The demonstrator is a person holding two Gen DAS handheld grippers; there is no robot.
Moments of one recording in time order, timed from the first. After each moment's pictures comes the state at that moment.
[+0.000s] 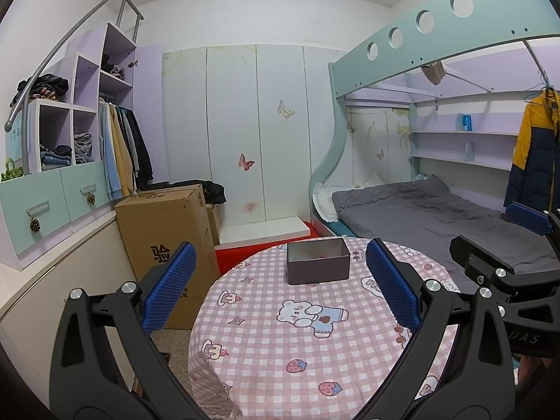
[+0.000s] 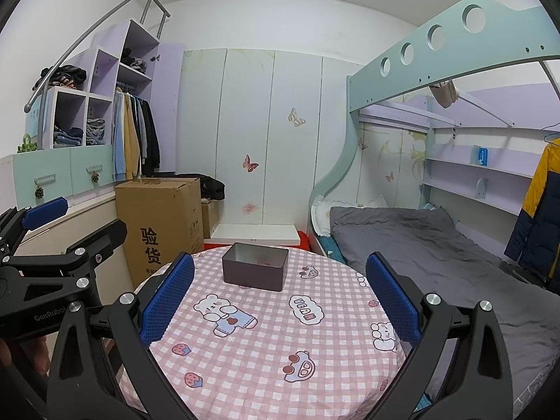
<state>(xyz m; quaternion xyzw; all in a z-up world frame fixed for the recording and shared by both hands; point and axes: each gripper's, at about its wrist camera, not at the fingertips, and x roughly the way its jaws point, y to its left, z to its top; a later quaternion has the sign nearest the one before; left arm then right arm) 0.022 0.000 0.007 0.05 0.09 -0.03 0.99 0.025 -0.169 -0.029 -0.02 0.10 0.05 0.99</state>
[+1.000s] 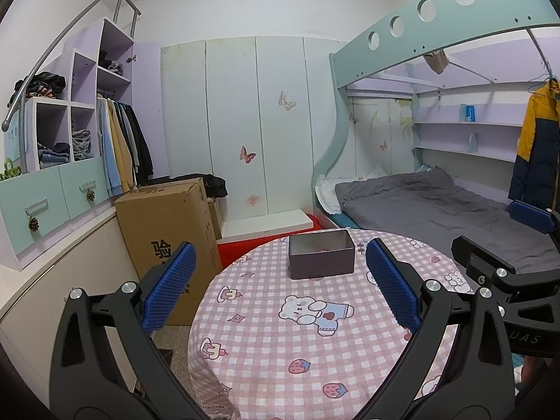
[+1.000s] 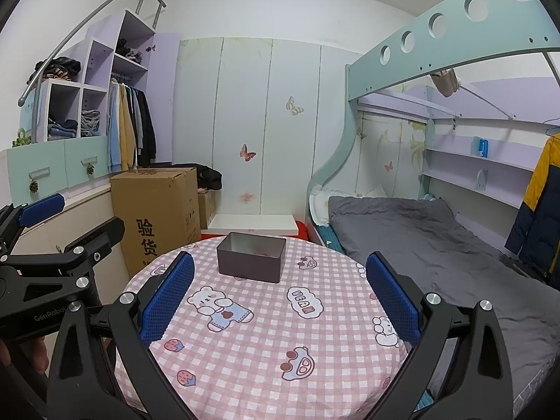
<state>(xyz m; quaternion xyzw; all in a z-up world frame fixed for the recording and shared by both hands) 0.043 -0.002 -0.007 0.06 0.11 -0.02 0.99 0.044 -0.171 -0.044 -0.02 0.12 0.05 0.99</state>
